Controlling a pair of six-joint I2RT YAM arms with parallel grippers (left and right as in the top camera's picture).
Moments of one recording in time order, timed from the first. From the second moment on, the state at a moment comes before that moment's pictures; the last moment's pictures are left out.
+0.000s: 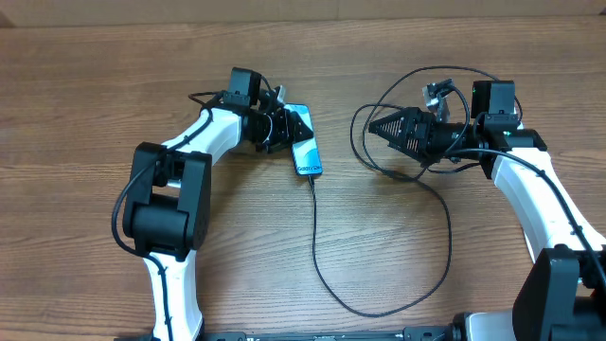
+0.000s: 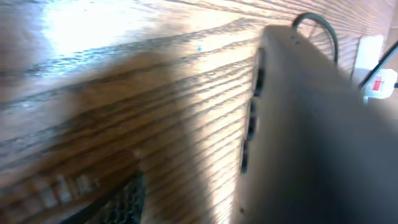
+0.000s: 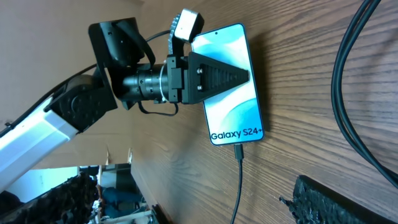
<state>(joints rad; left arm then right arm) -0.23 2.18 1.44 -0.42 0.68 -0.44 -0.03 1.60 1.09 -0.50 -1.01 0.34</state>
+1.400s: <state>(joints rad) -0.19 2.11 1.77 -1.04 0.45 -0.21 -0.19 1.48 1.22 -0.82 -0.32 0.33</state>
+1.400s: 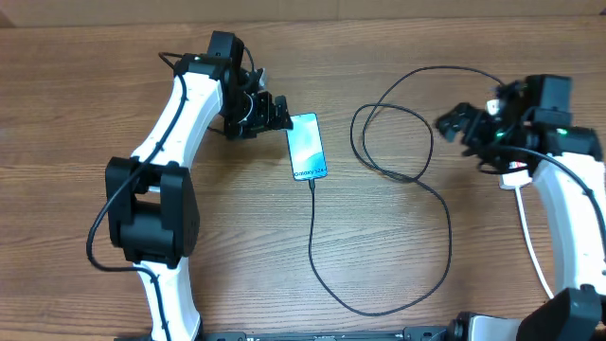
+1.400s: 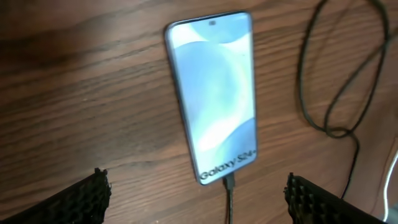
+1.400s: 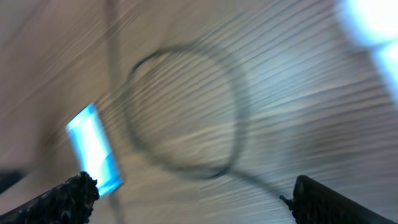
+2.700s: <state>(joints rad) -0.26 2.04 1.78 -1.04 0.44 -0.26 -0.58 1.88 1.22 -0.41 -0.07 0.44</state>
